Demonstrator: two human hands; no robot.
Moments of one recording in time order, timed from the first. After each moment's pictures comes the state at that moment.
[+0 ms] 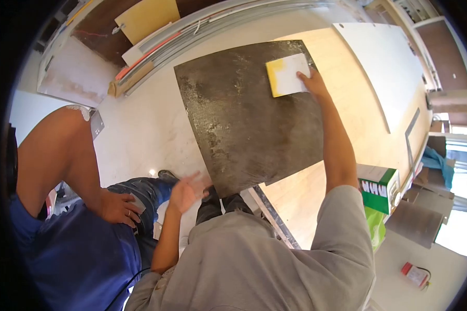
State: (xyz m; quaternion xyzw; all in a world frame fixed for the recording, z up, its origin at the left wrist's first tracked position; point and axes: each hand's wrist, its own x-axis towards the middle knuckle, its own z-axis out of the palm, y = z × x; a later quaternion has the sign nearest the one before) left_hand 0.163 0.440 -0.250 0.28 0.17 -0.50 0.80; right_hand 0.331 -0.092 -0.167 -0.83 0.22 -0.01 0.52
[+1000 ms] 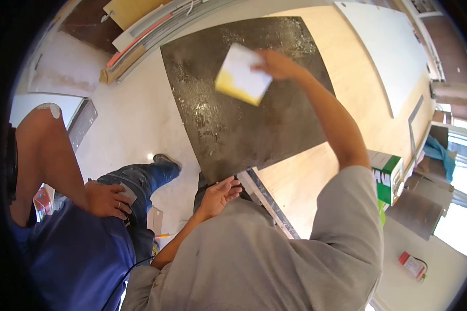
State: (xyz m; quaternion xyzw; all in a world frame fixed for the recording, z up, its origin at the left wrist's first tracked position) left_hand 0.072 0.343 -0.217 0.31 0.22 -0.50 0.78; right_hand 0.343 0.006 -0.139 -0.96 -0.10 0.16 0.21
